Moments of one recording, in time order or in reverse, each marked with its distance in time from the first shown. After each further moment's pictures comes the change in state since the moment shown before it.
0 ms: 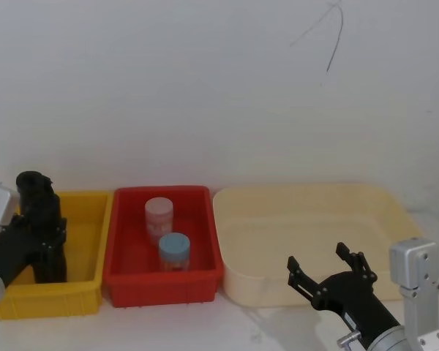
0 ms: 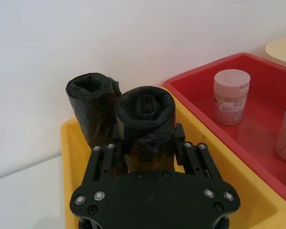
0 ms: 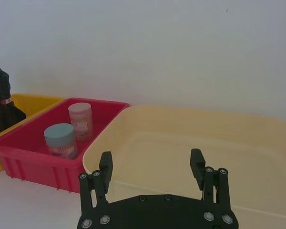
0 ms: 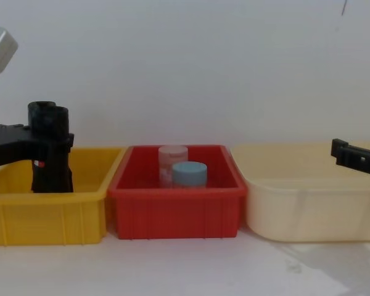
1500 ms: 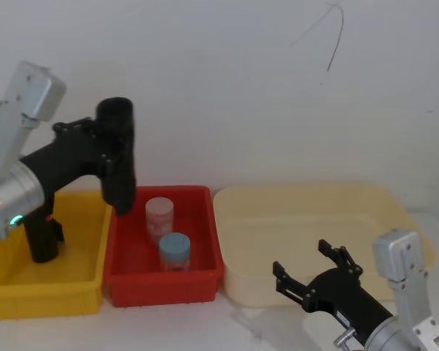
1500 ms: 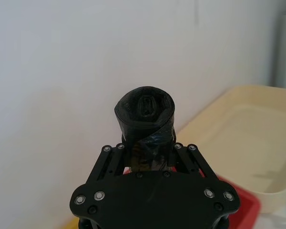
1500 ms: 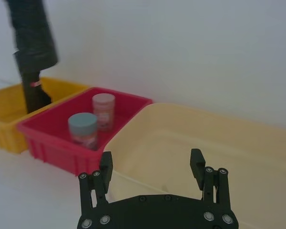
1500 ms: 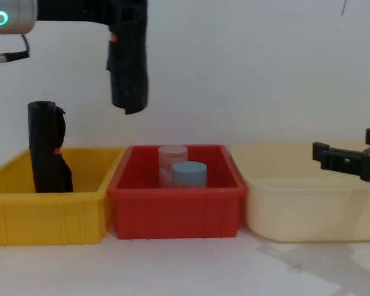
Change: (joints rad) left arm -0.187 0.015 0.050 -0.219 -0.056 0.156 -0.228; right arm 0.046 0.062 -0.022 0.000 -0.005 0.047 0.114
